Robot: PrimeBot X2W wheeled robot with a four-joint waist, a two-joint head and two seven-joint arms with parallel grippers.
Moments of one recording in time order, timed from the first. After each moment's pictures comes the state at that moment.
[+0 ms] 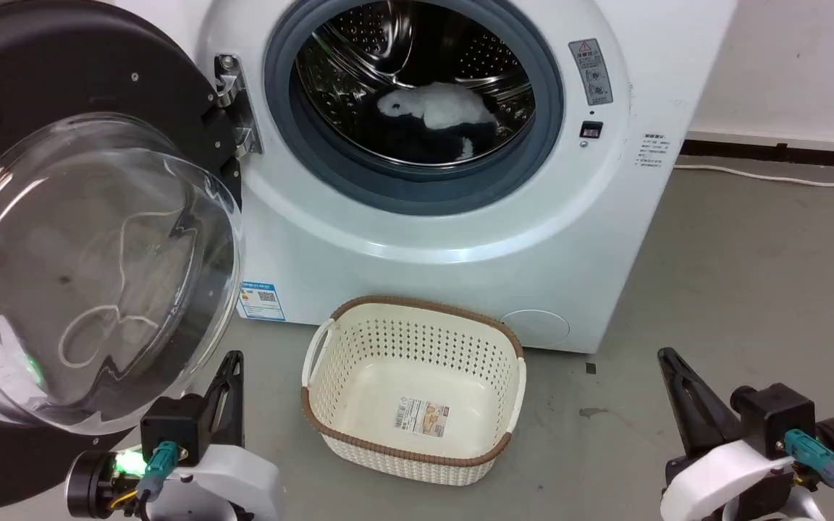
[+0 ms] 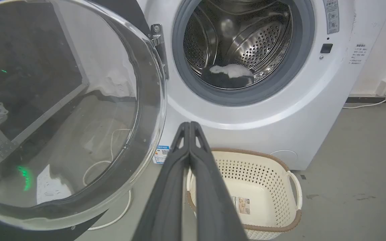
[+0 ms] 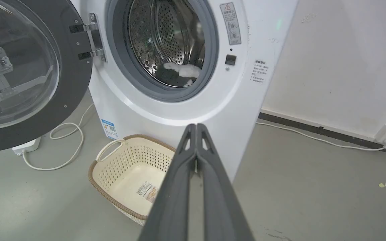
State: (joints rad) left arm -0.01 0.05 0.00 0.00 0.00 0.00 0.00; right arm -0.02 -0.05 0.00 0.00 0.01 0.13 0.00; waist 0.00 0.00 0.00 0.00
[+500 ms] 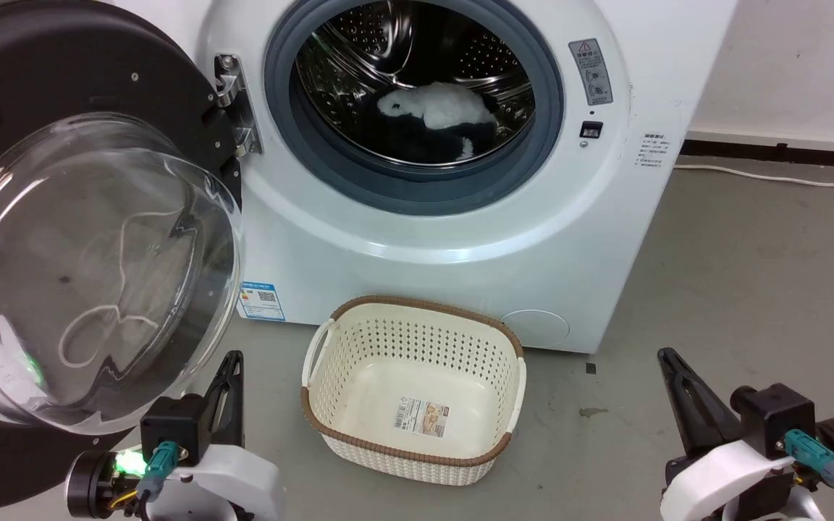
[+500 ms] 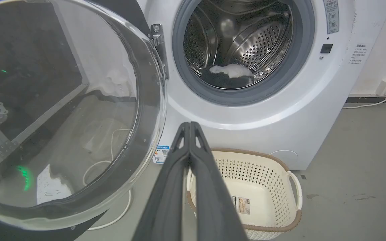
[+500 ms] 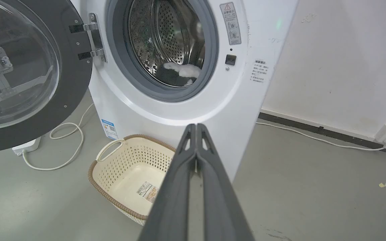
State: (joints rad) left arm -0.01 0.05 0.00 0.00 0.00 0.00 0.00; right arm -0.02 -0.05 0.00 0.00 0.01 0.13 0.00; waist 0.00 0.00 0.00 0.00
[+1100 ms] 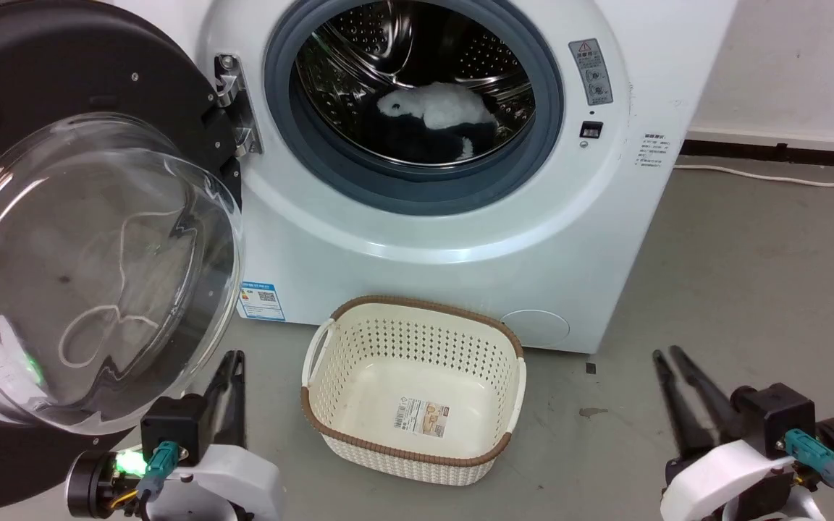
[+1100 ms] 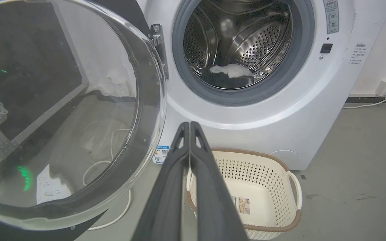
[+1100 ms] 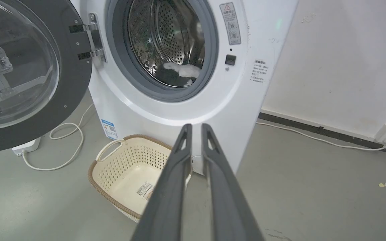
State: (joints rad) left arm -0.01 0.05 0.00 0.00 0.00 0.00 0.00; right arm -0.02 -0.05 0.00 0.00 0.01 0.13 0.00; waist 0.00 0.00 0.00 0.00
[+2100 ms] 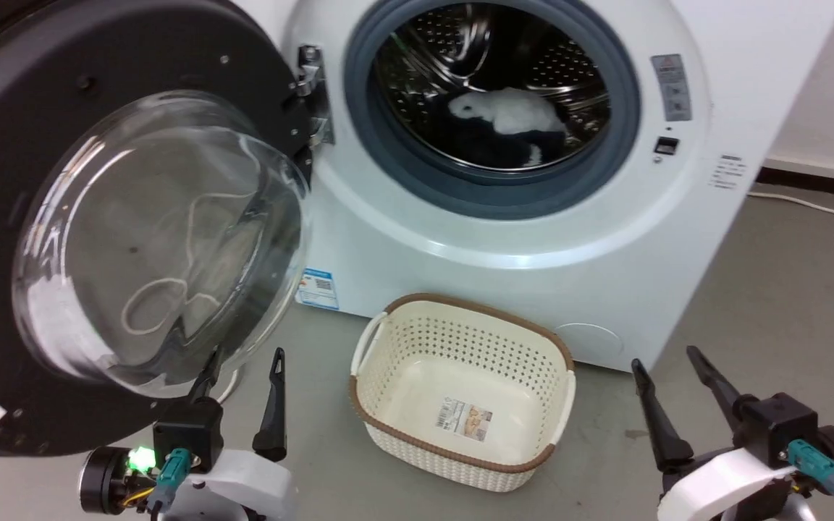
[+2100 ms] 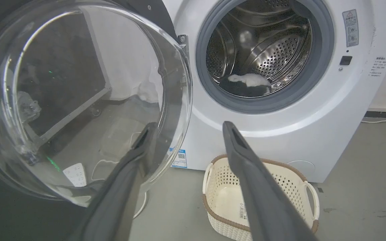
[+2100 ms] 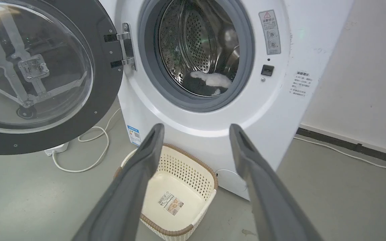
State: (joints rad) left arm -0.02 0.05 -0.04 0.01 0.00 0.00 -0.05; right arm -0.01 -0.05 0.00 0.03 0.04 0.13 -0.05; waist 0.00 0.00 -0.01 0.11
